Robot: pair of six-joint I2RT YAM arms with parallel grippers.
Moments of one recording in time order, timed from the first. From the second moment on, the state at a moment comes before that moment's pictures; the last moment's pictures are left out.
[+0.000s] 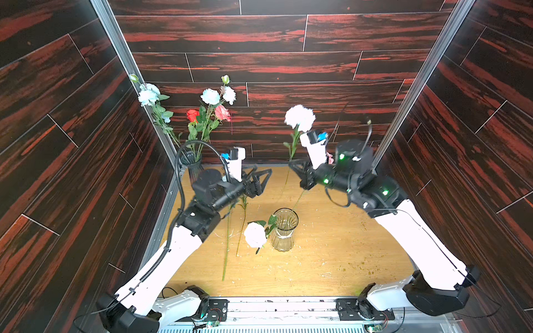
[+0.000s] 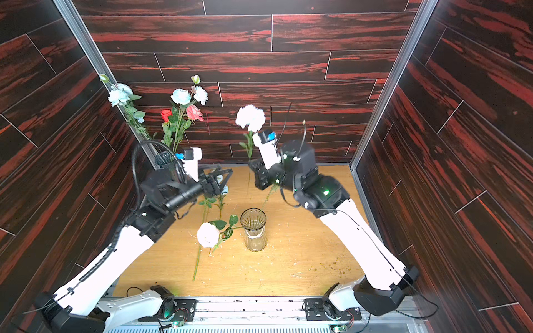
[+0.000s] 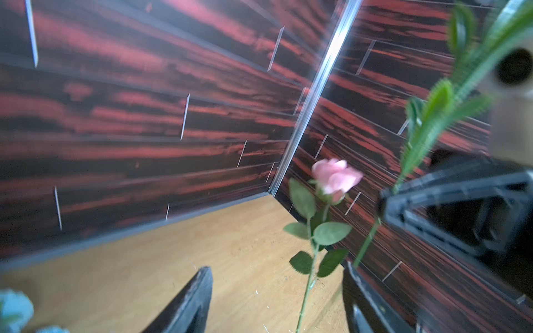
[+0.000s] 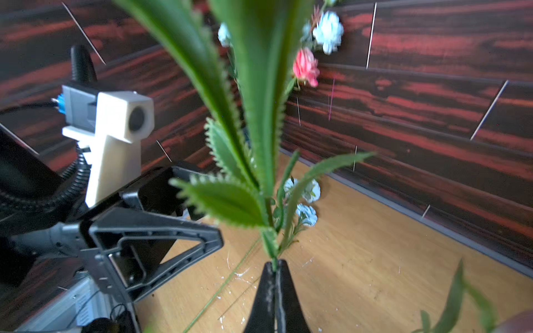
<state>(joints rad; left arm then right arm) -0.46 1.15 1.23 -0.04 0.37 -0.35 0.74 1.45 1.93 -0.72 -0.15 0.14</state>
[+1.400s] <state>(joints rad) -0.29 1.32 1.43 -0.41 1.09 -0.09 0.73 1.61 1.95 -0.69 -0.59 0.14</state>
